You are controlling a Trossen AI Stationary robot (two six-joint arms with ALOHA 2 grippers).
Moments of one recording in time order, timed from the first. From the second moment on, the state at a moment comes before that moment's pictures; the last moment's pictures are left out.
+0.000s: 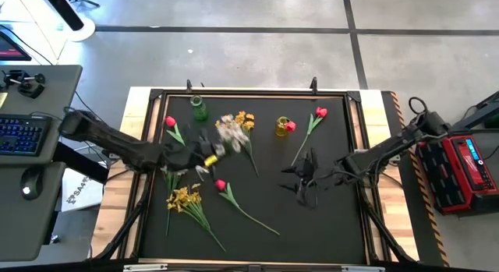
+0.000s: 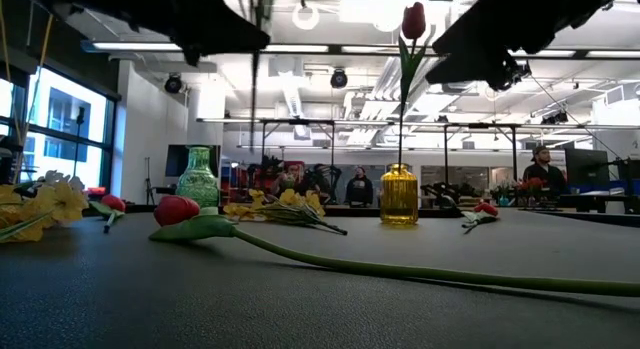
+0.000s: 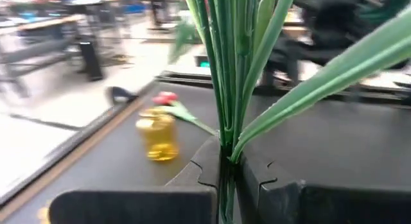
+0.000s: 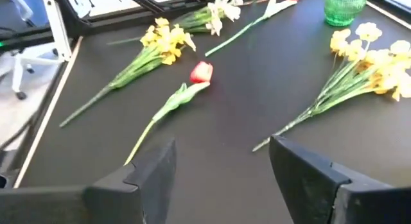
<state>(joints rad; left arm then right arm) -0.23 1.16 0.54 0.42 -0.60 -0.05 0.44 1.26 0.66 0.05 0.46 0.42</state>
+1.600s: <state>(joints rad) 0.79 0.78 0.59 0.06 -0.13 0.00 0.45 1.43 0.66 0.15 0.50 0.40</state>
